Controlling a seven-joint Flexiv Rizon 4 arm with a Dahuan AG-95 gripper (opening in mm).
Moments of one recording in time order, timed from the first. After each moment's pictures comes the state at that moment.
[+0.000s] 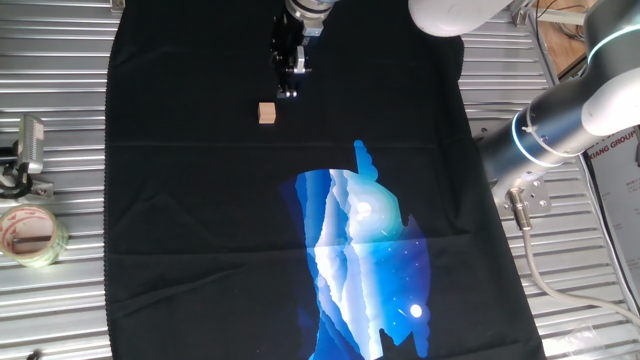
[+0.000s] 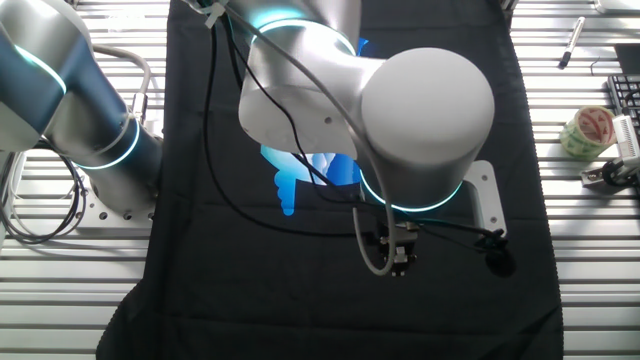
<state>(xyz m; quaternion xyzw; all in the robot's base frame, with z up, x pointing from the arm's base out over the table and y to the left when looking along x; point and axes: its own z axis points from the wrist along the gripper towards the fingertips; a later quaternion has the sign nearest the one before) 0.471 -0.161 0.104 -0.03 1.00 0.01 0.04</state>
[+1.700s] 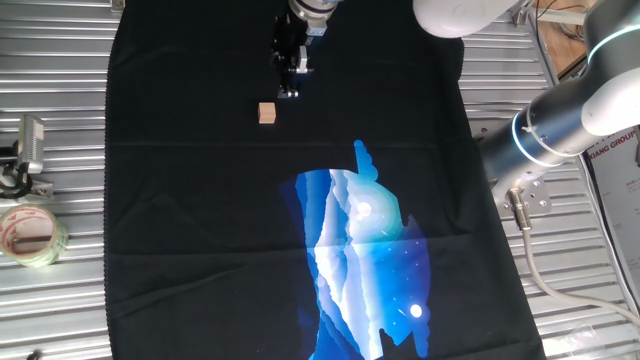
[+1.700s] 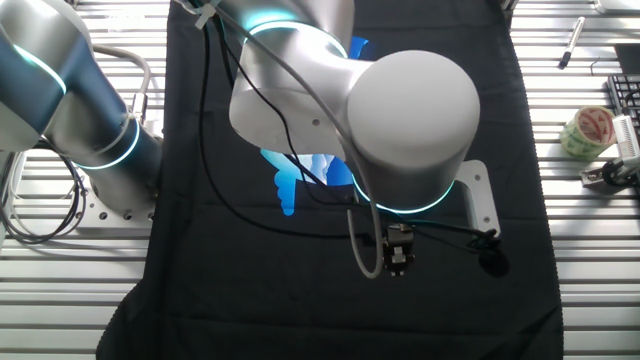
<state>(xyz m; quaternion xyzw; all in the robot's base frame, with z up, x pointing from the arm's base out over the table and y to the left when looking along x) 0.472 -0.161 0.103 -0.04 1.00 0.01 0.06</state>
